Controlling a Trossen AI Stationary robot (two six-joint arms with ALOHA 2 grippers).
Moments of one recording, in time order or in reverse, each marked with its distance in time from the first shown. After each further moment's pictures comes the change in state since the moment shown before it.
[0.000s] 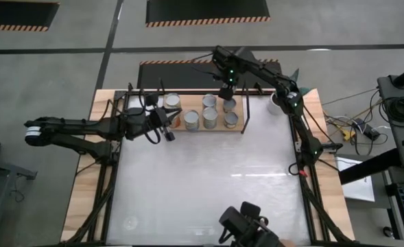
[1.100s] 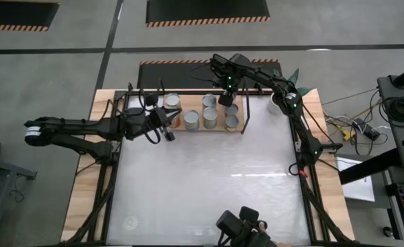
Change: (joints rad) left arm 0.000 -0.001 0.000 0.000 0.001 -0.010; right arm 0.024 0.000 -0.118 0.022 0.002 0.043
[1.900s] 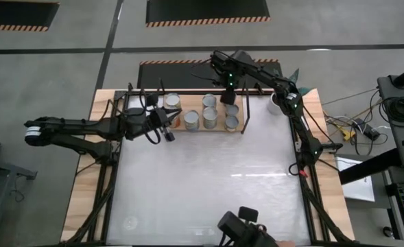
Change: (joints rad) left arm 0.000 0.000 0.000 -0.017 0.001 -0.001; right arm 0.005 -0.010 0.081 -0.063 -0.003 -0.110
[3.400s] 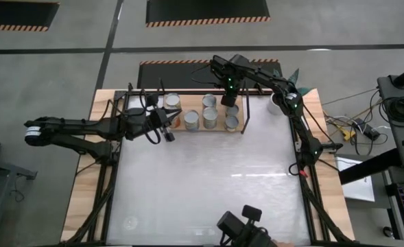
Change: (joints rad) left arm 0.000 0.000 0.000 -0.007 0.000 0.000; right arm -0.001 0.000 -0.105 0.051 0.109 0.079
